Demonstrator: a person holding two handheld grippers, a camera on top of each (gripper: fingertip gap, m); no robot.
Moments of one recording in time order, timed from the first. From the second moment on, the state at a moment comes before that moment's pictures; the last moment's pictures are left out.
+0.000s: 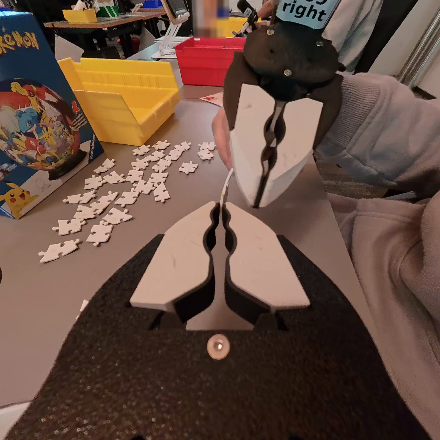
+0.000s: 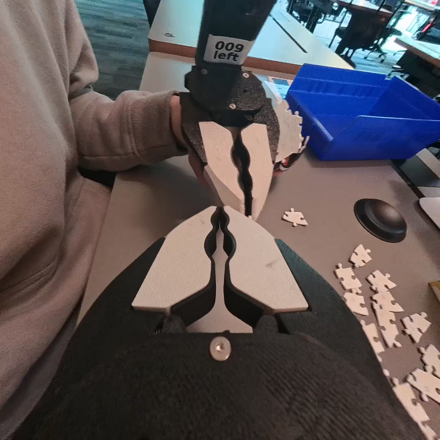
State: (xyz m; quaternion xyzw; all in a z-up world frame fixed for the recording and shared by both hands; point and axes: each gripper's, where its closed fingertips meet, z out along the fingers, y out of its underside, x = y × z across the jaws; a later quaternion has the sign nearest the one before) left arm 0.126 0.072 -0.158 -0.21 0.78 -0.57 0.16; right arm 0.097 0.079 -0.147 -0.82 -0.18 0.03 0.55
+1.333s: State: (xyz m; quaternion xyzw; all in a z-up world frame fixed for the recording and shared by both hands) left arm 0.119 0.070 -0.166 -0.28 0.77 -0.57 0.05; right arm 0.126 0.064 -0.144 -0.78 -0.05 0.07 0.62
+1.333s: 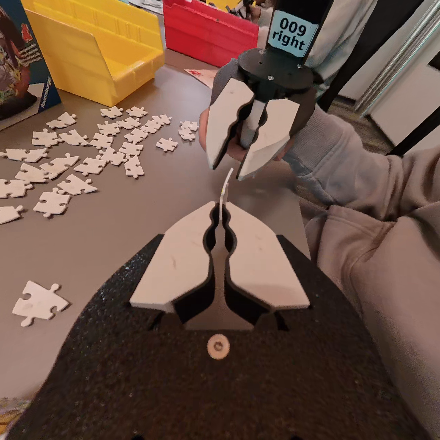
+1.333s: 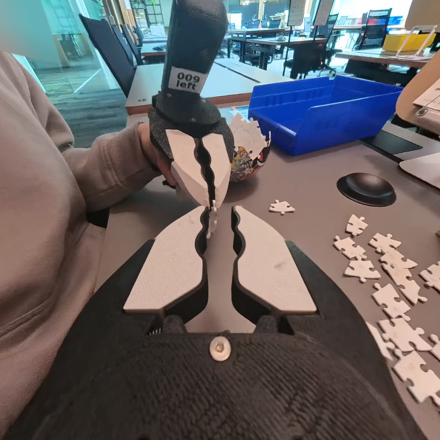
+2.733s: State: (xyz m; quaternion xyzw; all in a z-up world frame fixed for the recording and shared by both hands) left arm 0.132 0.080 -0.102 -0.35 0.65 -0.67 0.10; right arm 0.156 0.035 -0.068 -0.55 0.18 0.11 0.81
